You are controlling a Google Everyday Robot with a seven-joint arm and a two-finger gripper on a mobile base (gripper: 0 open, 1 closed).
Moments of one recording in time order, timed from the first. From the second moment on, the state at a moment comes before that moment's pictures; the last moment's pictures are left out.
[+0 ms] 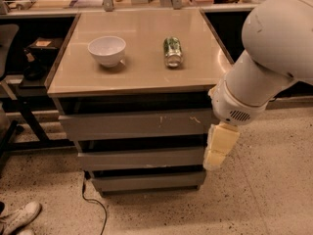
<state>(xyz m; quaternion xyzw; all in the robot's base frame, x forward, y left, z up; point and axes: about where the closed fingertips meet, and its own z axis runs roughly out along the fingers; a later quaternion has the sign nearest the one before) 0.442 -0.131 0.842 -0.62 0.77 0.02 0.14</state>
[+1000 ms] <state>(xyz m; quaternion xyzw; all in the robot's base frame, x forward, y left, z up) 0.471 -0.114 0.796 -0.60 0.78 0.03 0.16</state>
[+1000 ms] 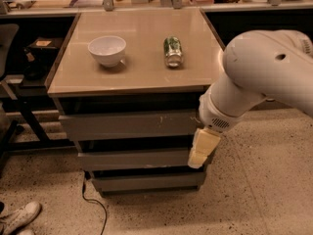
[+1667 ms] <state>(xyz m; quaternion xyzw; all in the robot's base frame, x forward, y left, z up) 0.522 -0.098 0.745 -0.60 0.79 0.03 0.17</state>
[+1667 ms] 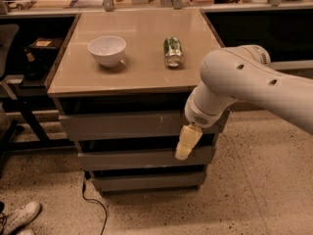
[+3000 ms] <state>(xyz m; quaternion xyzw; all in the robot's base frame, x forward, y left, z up) 0.589 -0.101 0.676 -0.61 0.78 0.01 0.16</state>
